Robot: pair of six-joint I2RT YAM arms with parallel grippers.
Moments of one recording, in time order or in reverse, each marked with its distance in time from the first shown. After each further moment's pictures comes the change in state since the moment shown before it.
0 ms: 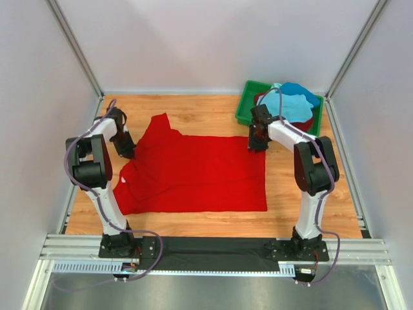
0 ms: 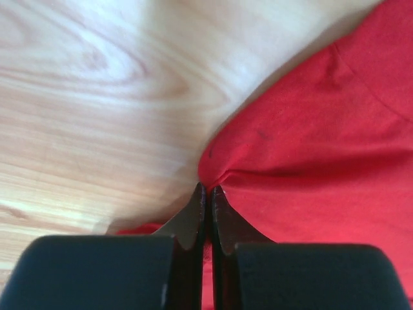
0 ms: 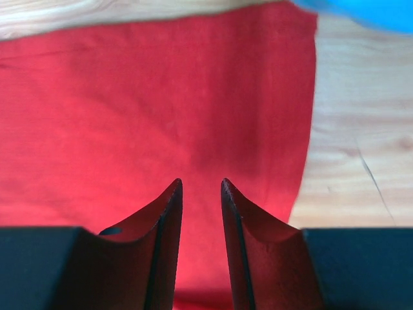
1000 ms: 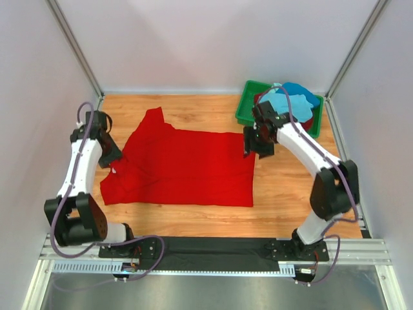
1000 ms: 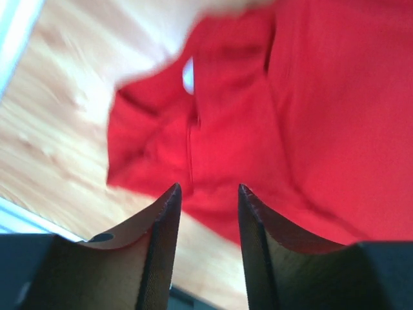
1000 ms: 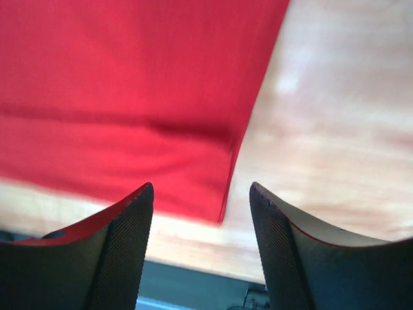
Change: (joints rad) left arm 0.015 -0.567 -0.156 -0.204 -0.261 -0.138; right arm 0.089 -0.236 0.053 -0.328 -0.078 -0.029
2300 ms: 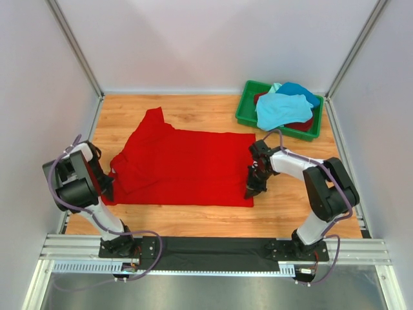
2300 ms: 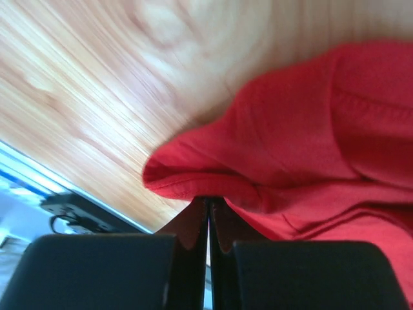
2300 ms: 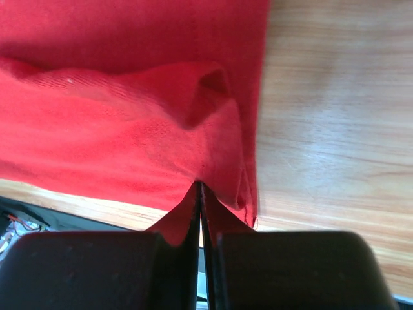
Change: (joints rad) left arm 0.300 0.325 -0.234 -0.026 0.073 -0.112; right arm 0.049 -0.045 -0.572 0.257 -0.255 0.266
